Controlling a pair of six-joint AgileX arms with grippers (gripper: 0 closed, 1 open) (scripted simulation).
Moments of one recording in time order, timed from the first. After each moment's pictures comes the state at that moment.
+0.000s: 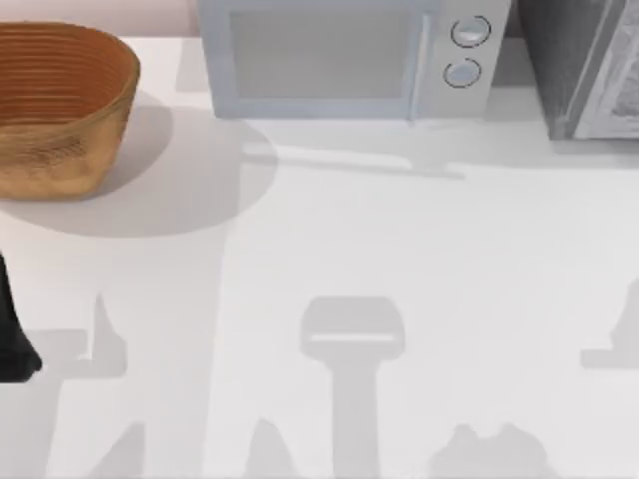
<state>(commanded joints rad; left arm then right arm) 0.00 0.00 0.00 0.00 0.00 0.00 0.05 0.08 0.10 -0.04 0.05 0.00</state>
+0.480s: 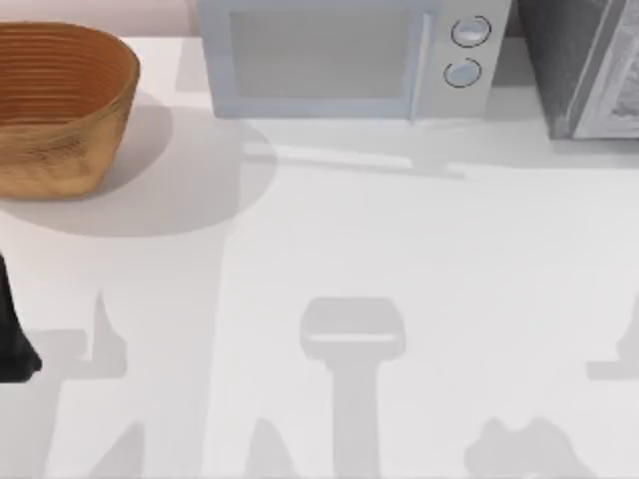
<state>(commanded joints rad) 0.00 0.00 0.00 0.00 0.00 0.00 0.00 0.01 0.00 0.00 0.00 0.00</state>
